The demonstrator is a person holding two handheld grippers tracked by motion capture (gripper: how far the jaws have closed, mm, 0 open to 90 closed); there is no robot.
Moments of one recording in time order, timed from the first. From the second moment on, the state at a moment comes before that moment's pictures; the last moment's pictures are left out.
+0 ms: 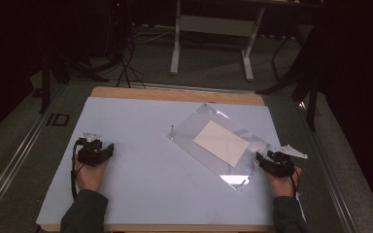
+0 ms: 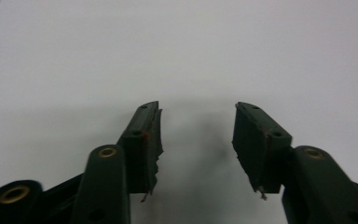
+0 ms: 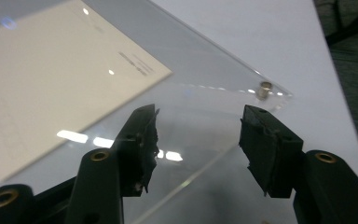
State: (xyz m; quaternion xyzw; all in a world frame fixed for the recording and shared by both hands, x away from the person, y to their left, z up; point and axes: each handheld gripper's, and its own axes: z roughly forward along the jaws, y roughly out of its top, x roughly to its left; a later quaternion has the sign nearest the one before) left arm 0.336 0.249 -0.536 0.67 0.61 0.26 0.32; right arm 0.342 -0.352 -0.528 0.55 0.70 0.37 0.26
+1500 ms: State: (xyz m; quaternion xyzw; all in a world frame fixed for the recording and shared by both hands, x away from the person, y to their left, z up) left arm 0.421 0.062 -0.524 0.76 0.47 0.21 0.40; right arm 0.327 -0.346 -0.531 0.50 0.73 0.38 0.26
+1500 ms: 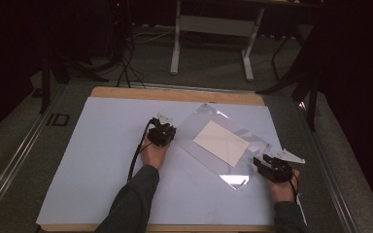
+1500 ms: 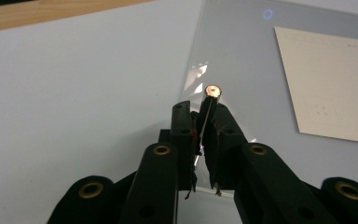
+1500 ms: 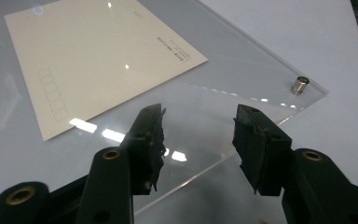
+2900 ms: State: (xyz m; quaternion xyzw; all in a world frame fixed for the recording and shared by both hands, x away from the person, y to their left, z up) left arm 0.463 0.104 -0.514 0.74 0.53 0.22 0.34; right arm 0.401 -0.336 -0.532 0.49 0.76 0.35 0.25
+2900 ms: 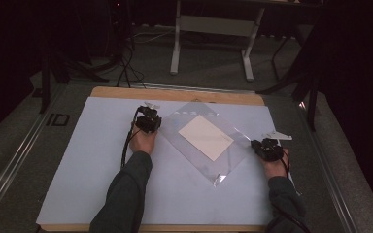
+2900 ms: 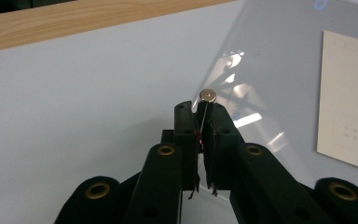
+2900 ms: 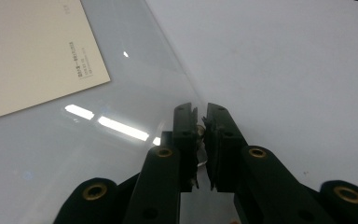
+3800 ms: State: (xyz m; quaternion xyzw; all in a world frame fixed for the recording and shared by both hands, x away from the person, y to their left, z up) left arm 0.473 0.118 -0.511 0.74 0.54 0.21 0.34; right arm 0.378 -0.321 -0.533 0.49 0.75 0.37 0.25
